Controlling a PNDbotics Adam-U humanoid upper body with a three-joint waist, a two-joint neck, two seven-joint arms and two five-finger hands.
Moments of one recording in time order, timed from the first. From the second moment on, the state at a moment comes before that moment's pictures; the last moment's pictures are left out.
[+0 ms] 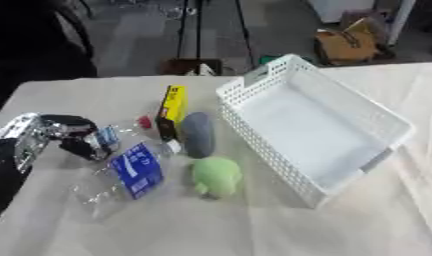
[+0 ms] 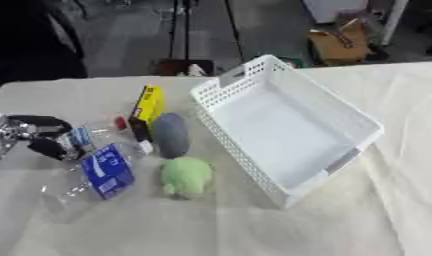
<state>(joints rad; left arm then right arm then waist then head) -0.88 0.65 -0.21 -0.76 -0.90 -0.16 -0.62 -0.38 -0.27 -0.26 -1.98 0.45 -0.43 -0.56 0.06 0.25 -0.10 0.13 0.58</state>
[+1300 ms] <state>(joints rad) -0.95 0.72 -0.21 -0.86 -0.86 -0.15 -0.65 -0.37 -0.27 -0.26 -1.98 0.45 -0.42 -0.57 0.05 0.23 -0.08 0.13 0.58</state>
